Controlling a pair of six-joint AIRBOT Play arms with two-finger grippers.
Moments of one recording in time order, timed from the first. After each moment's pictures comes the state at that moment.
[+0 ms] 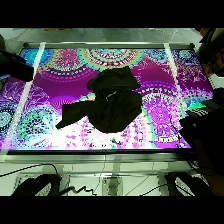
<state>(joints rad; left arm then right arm) -0.21 -0.95 1.57 1.77 -1.15 -1.32 -0.10 -0.96 1.66 -1.64 1.81 1.61</state>
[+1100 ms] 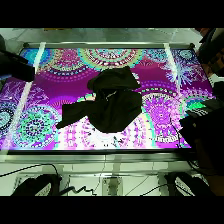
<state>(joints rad) -0.21 -0.96 1.57 1.72 -1.15 -1.32 -0.10 -0.96 1.66 -1.60 1.66 1.62</state>
